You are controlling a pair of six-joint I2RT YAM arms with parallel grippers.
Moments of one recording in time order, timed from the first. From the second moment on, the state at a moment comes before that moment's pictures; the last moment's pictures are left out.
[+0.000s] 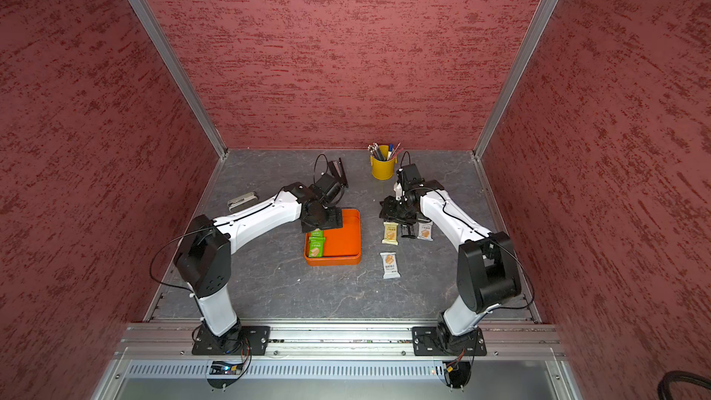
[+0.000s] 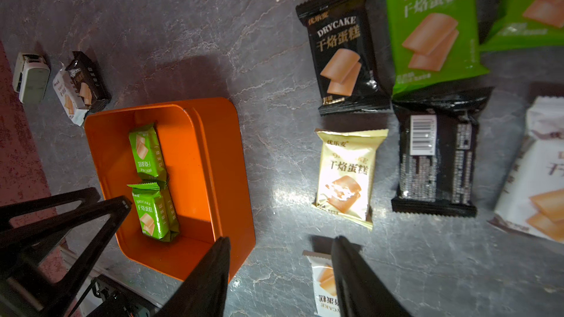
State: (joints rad) left arm -0.69 1.85 1.45 -0.91 -0.08 -0.79; right arm 0.29 1.62 1.24 -0.80 -0.33 0.47
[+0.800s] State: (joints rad) left arm -0.69 2.04 1.51 -0.93 -0.14 -0.81; right arm 0.24 1.59 1.21 -0.80 -0.34 0.43
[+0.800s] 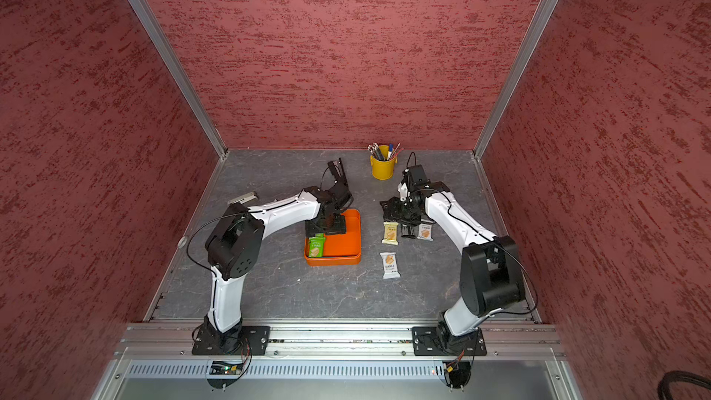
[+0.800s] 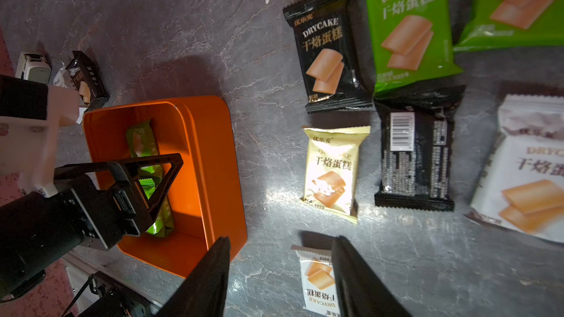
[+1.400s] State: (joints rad) left arm -0.70 2.08 1.63 -0.91 -0.08 -0.83; right arm 0.22 1.59 1.21 -0.81 -0.34 0.42
